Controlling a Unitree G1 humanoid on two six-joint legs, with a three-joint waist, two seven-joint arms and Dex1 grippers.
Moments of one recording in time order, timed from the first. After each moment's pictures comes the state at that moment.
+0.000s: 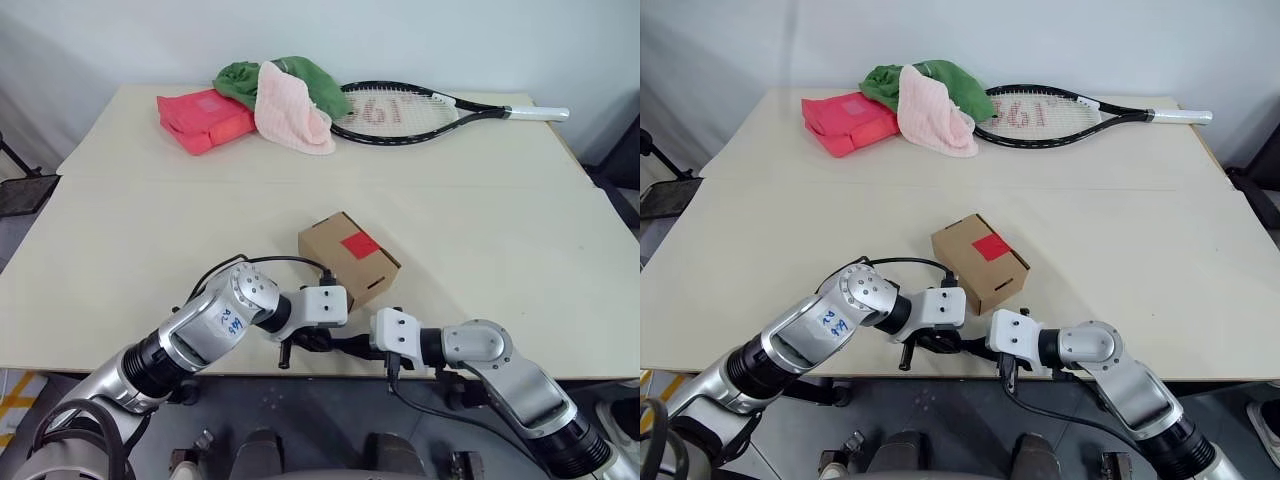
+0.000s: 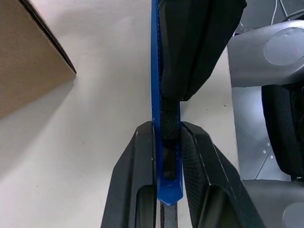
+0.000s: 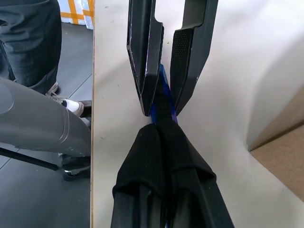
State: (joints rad) left arm -0.71 0.63 -0.64 -0.39 -0.04 0.98 -1.06; right arm -0.21 -0.64 0.35 -0.38 0.13 0.33 0.96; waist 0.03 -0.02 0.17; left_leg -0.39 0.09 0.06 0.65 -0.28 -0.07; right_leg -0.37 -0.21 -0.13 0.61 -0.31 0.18
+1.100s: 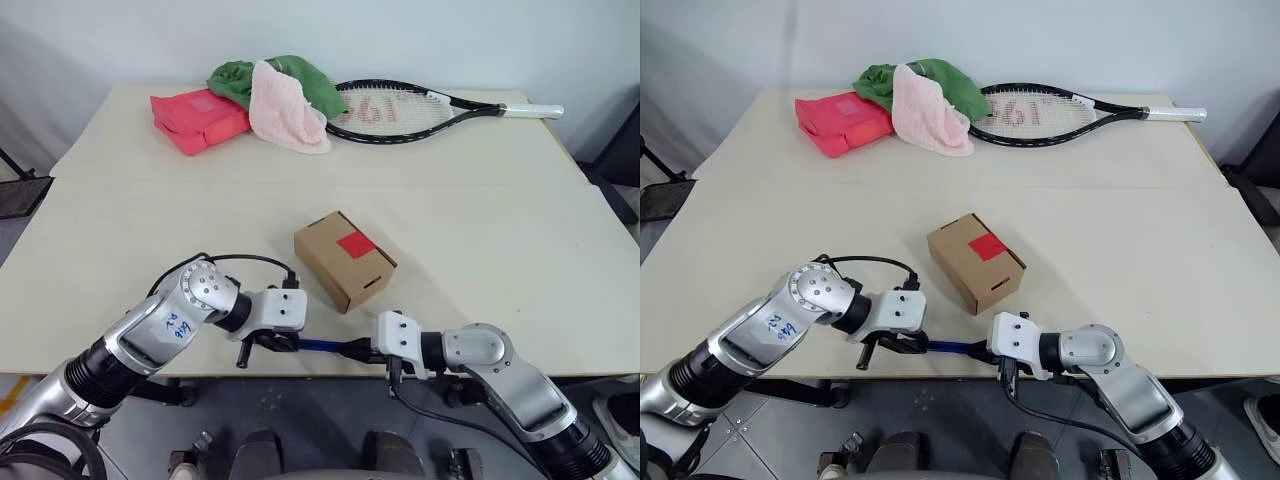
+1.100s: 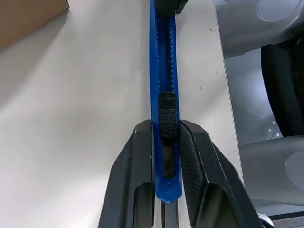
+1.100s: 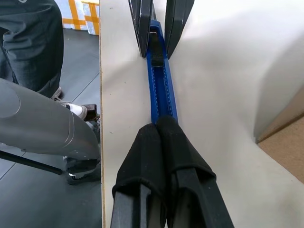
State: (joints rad) left arm -0.59 0.85 -0.52 -0.37 -0.08 0.69 -1.15; right arm -0.18 -0.63 0.34 -0.37 0.15 0.31 0.97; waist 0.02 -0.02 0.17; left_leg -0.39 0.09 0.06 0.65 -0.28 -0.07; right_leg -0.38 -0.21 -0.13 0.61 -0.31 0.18
